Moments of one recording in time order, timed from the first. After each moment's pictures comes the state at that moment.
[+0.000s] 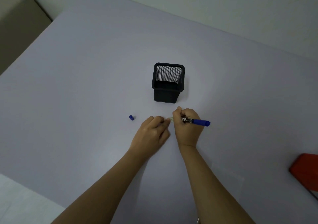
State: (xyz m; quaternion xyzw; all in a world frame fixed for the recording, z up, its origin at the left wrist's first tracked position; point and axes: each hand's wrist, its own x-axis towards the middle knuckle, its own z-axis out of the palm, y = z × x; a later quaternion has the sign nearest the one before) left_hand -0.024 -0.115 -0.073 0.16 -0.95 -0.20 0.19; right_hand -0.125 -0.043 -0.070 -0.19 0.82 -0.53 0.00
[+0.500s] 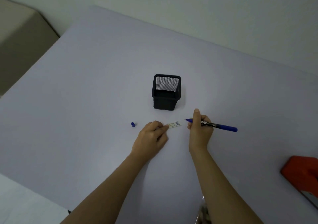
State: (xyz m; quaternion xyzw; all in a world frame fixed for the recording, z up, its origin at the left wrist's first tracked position) left_hand -0.024 -0.116 -0.069 0.20 -0.92 -0.29 0.18; right_hand -0.142 -0.025 -0.036 0.09 0.69 -0.70 0.14
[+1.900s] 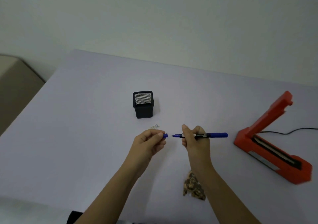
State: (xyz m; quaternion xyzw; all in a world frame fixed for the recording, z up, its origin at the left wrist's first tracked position) left_hand 0.010 -0.053 0.115 0.33 -0.52 -0.79 0.04; right_hand -0.068 0.066 0.111 0.02 0.68 -0.71 0.16
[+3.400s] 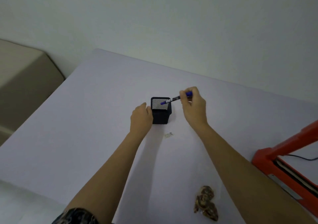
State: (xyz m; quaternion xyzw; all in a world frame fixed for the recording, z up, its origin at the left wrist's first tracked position) left_hand -0.055 -0.162 0.076 0.40 -0.84 -0.35 0.13; right_hand -0.160 -0.042 0.116 -0.23 0.81 -0.54 0.05
